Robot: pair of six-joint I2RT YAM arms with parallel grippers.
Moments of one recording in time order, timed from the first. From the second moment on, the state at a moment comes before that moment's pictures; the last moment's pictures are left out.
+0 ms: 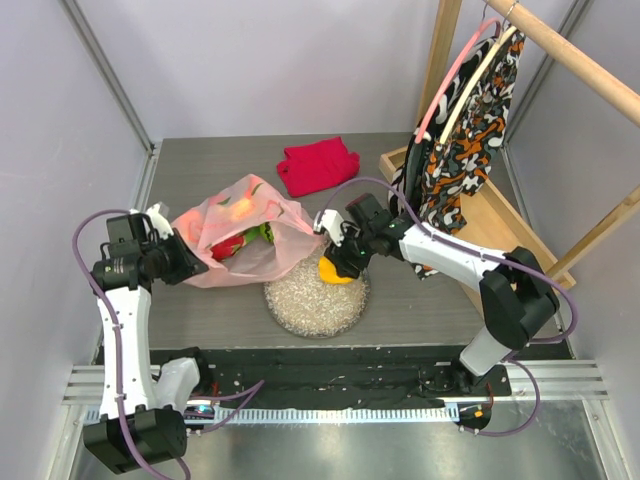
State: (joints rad) left arm 0.26 0.90 1.00 -1.03 0.43 -0.26; right arm 0.69 1.60 1.11 -0.47 -0.30 -0.42
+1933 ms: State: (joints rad) left arm 0.26 0.73 1.11 -1.34 0.57 -0.08; right arm 1.03 2.37 2.00 -0.45 -0.14 -0.90
